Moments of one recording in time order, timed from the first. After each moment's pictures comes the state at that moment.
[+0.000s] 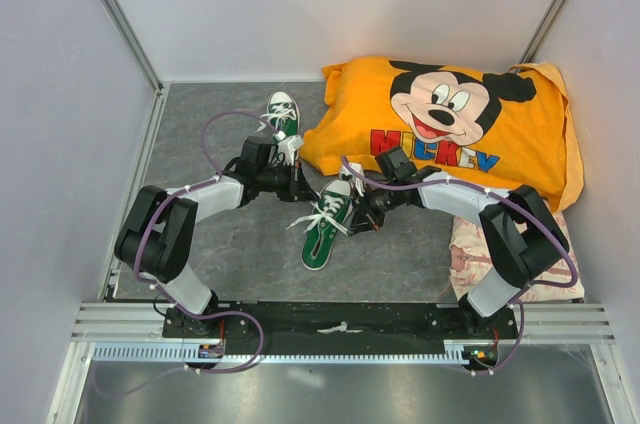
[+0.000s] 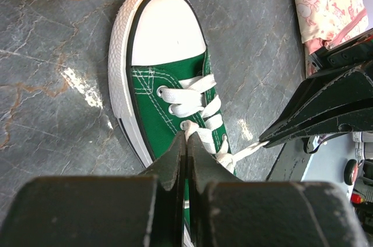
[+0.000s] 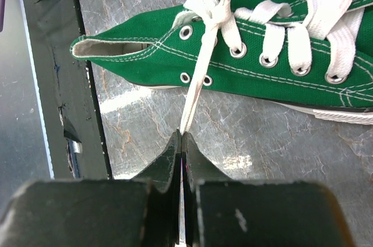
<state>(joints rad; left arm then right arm) -0.38 1.64 0.83 0.08 0.72 -0.35 0.55 1.63 0.93 -0.36 -0.86 -0.30</state>
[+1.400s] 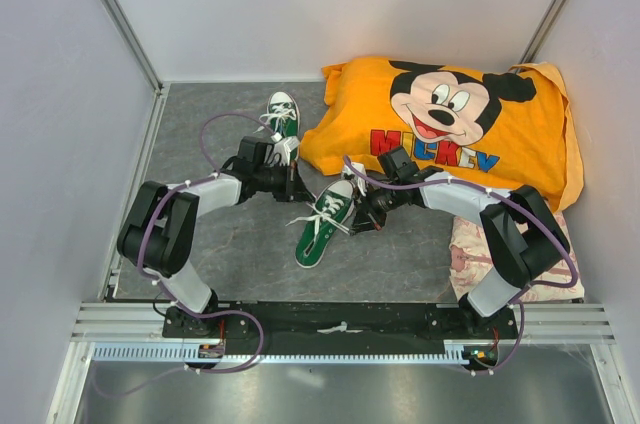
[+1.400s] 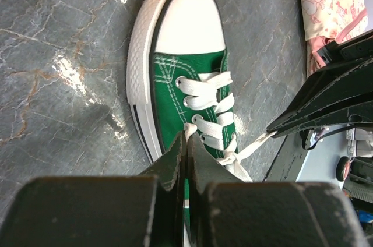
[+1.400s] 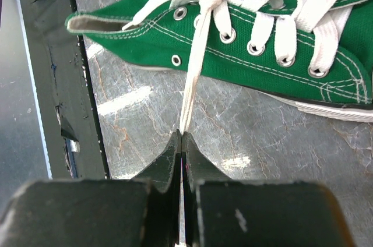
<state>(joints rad) -0.34 1.67 0.84 0.04 0.75 -0.33 0.53 1.63 0.91 -0.36 -0.86 -0.30</state>
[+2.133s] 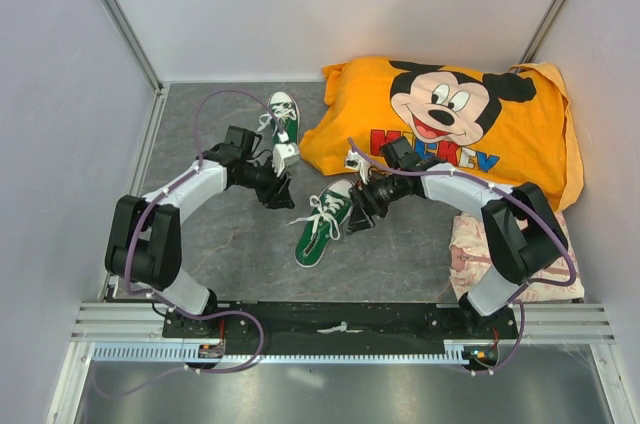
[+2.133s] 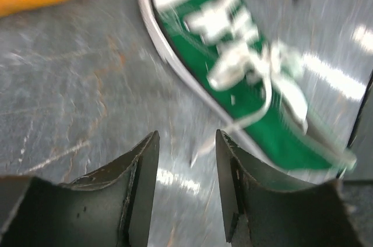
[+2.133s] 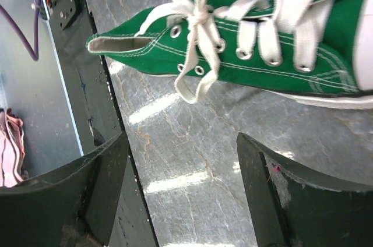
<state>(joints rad) -0.27 1.58 0.99 -0.45 0.78 0.52 0.50 1.65 0.99 -0.44 -0.88 -0.17</state>
